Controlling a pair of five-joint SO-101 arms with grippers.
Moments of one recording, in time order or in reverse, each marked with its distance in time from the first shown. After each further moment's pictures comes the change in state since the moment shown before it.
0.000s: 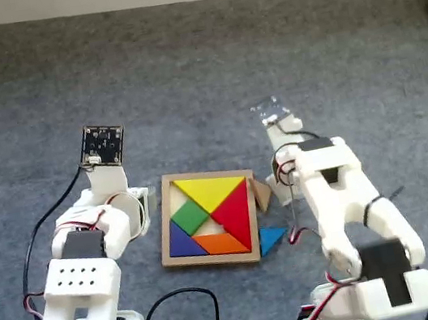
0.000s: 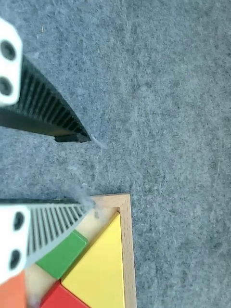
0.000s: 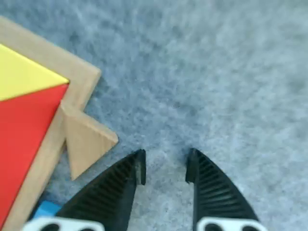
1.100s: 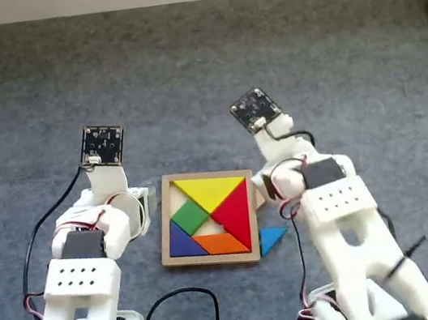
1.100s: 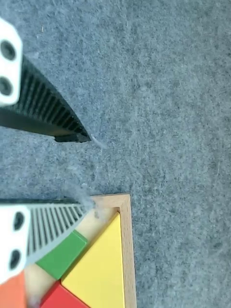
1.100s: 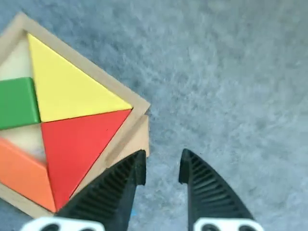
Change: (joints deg) left arm 0.0 0.0 0.0 0.0 0.0; right arm -8.0 -25.9 5.3 6.7 -4.4
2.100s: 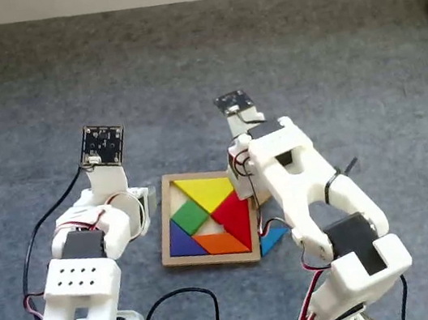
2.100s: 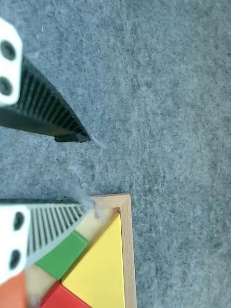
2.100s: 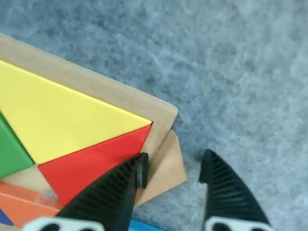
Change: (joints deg) left arm 0.0 0.0 0.0 0.0 0.0; right arm -4.8 38.7 -22.9 5.6 -13.5
